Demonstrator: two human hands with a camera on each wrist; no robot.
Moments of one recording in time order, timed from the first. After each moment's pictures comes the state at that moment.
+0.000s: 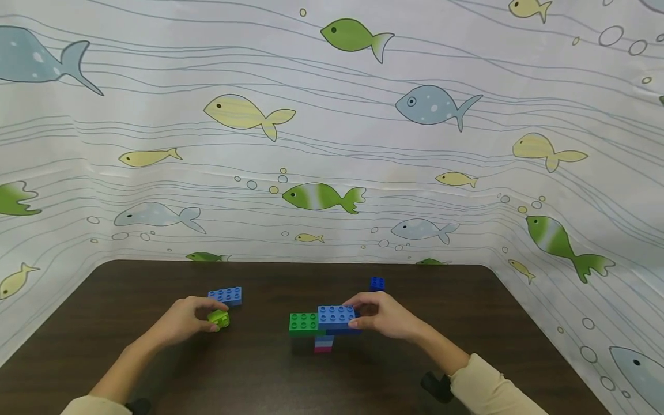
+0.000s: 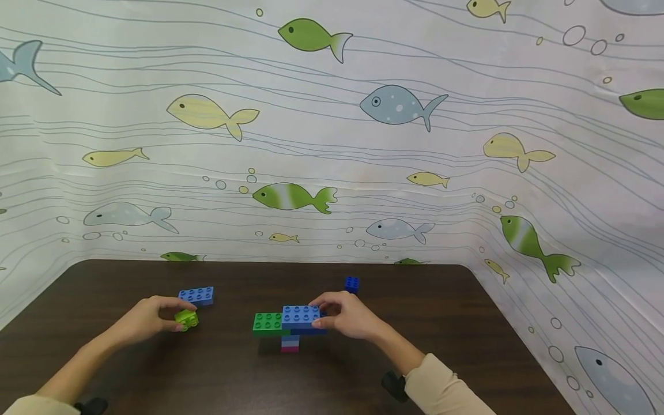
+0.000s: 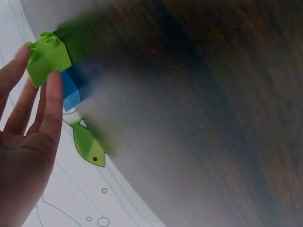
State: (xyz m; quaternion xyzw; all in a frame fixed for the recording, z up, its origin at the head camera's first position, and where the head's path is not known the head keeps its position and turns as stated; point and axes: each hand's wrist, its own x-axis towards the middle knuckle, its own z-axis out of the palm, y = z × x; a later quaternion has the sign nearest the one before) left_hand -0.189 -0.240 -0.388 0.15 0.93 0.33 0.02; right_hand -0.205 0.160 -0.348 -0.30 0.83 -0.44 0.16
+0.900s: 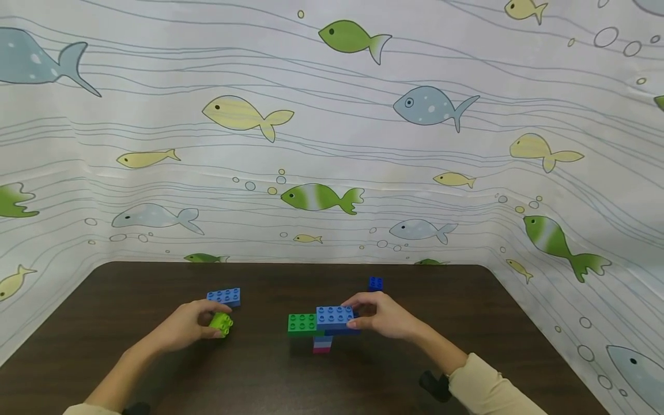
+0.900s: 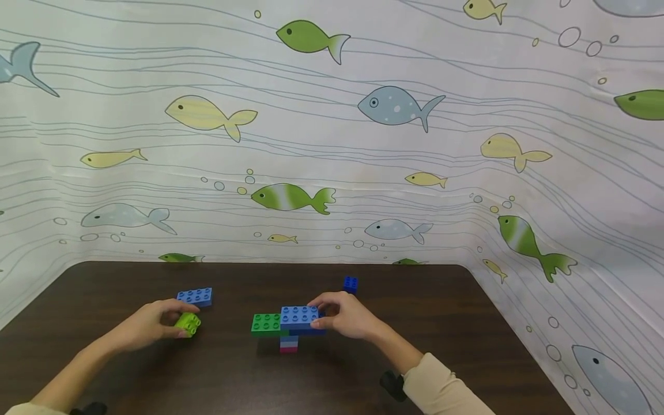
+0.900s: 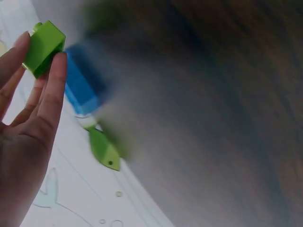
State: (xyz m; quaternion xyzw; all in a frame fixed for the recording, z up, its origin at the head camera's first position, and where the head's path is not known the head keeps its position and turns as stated) left_hand -0.183 -0.234 -0.386 0.20 0.91 0.36 0.04; right_hand -0.206 0.160 -0.348 -0.29 0.84 -0.42 0.15
